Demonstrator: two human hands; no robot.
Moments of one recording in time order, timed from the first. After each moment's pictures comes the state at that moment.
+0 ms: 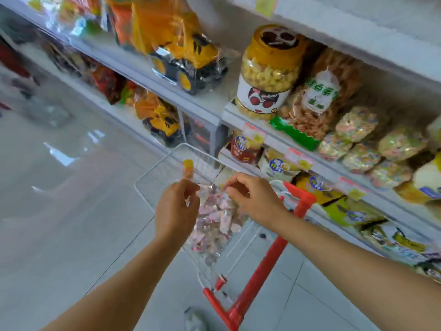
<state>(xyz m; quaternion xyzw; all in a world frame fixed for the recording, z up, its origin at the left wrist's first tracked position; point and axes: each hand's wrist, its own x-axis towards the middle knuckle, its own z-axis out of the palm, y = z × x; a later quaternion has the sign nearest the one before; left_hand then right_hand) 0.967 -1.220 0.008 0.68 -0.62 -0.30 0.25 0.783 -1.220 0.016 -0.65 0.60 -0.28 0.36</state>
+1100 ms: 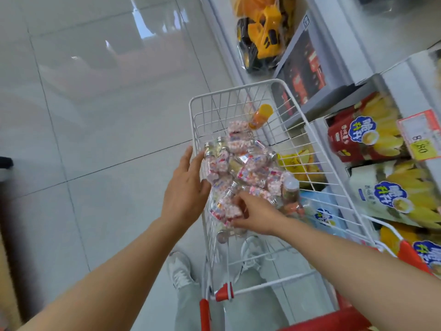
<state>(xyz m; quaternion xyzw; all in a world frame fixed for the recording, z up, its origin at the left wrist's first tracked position) 1.016 -1.208 -0.143 0.82 -0.46 -0.32 0.14 0.839 -1.271 -0.202 -0.74 0.42 0.22 0.49</state>
